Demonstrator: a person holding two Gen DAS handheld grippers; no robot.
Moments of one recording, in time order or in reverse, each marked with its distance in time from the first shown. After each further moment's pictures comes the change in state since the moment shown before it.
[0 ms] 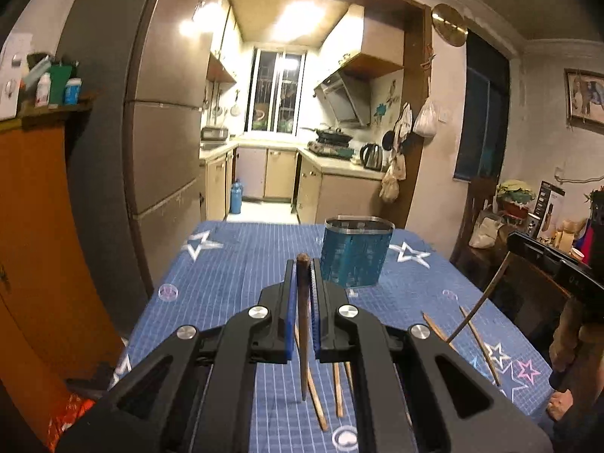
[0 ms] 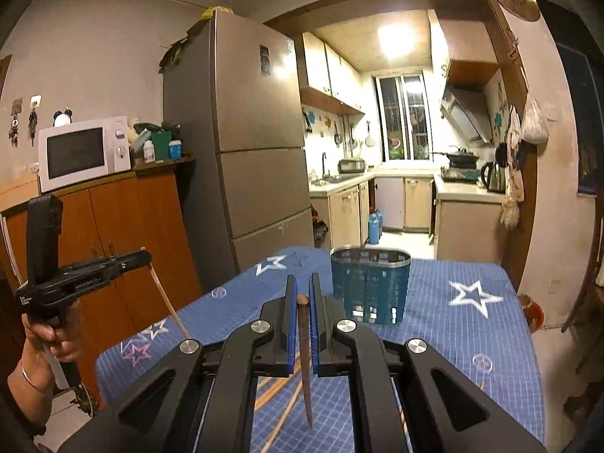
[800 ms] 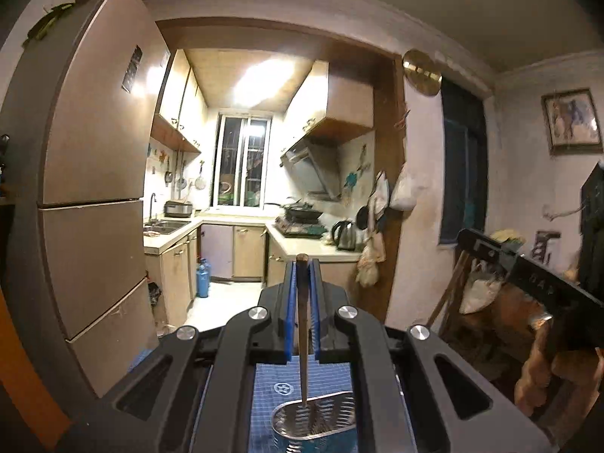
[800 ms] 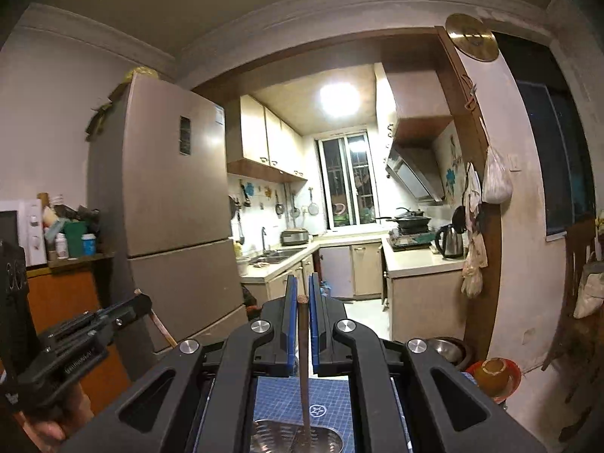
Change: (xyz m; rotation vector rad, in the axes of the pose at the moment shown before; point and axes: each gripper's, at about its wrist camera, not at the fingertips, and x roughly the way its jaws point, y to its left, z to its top) left arm 0.178 -0.084 0.158 0.066 -0.255 -0.084; right arm 0.138 -0.112 0.175 0.060 -0.244 -0.224
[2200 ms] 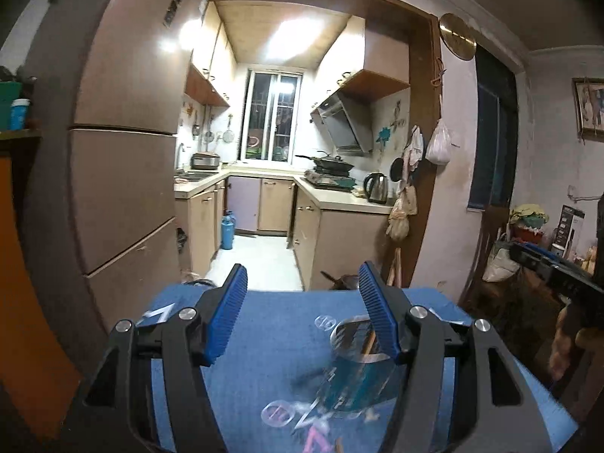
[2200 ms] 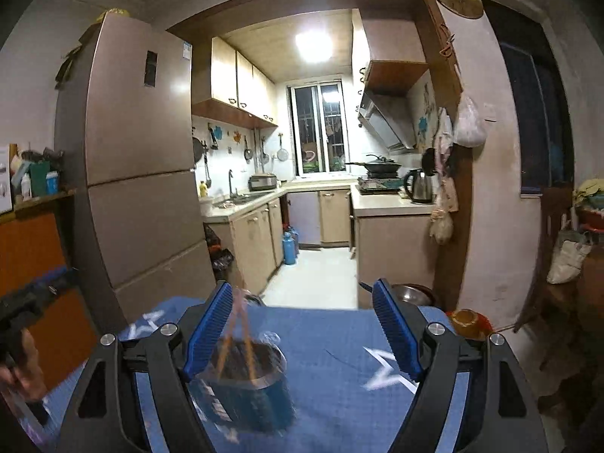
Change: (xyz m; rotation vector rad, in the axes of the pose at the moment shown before) left arm -0.023 0.075 -0.085 -0.057 0.150 0.095; right arm -0.004 -0.045 -0.117 -0.030 0.199 -0.121
